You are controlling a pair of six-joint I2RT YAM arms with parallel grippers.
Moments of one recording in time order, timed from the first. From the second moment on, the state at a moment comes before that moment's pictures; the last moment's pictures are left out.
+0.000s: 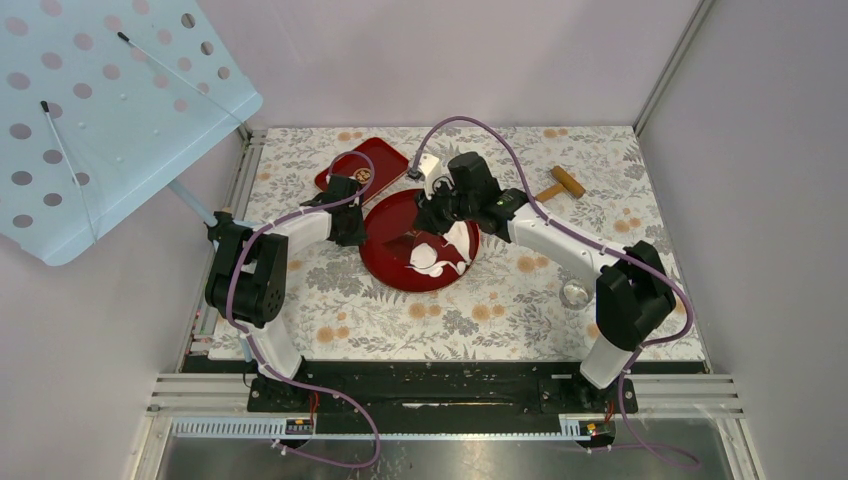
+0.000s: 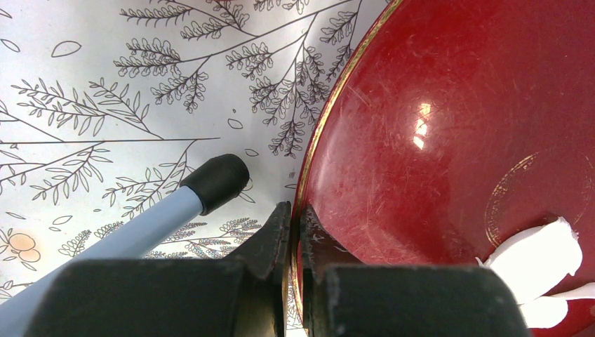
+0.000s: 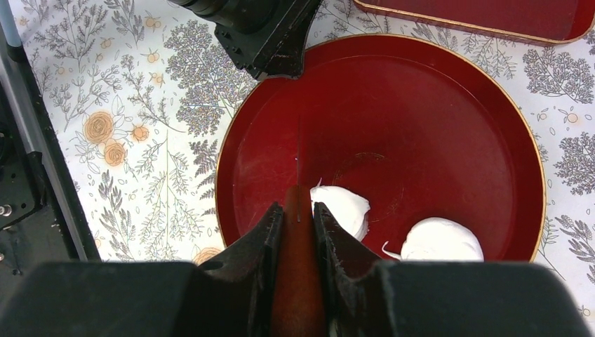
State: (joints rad) left arm -0.26 1.77 1.05 -0.32 -0.03 -0.41; right arm 0.69 1.70 1.34 -0.25 -0.40 -0.12
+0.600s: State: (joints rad) left arm -0.26 1.77 1.05 -0.32 -0.03 -0.41; right arm 0.69 1.64 1.27 -0.24 -0.41 -0.18
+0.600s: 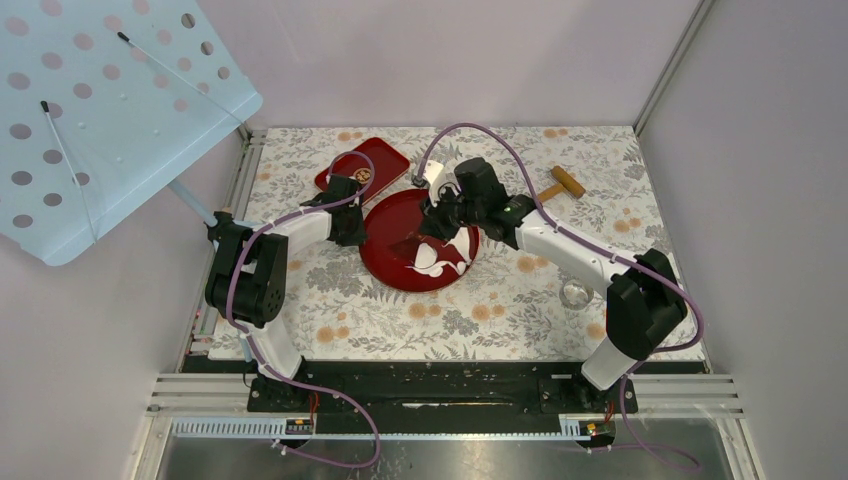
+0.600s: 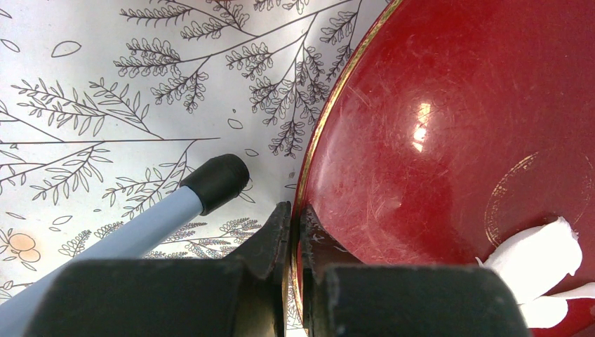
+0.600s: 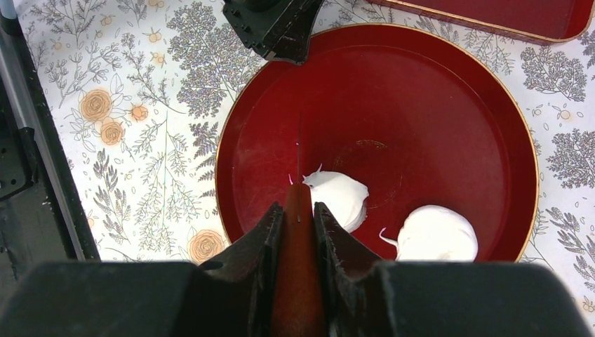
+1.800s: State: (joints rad) left arm -0.26 1.77 1.05 -0.32 -0.03 -0.41; right arm 0.69 1.59 1.24 -0.30 -0.40 -0.32
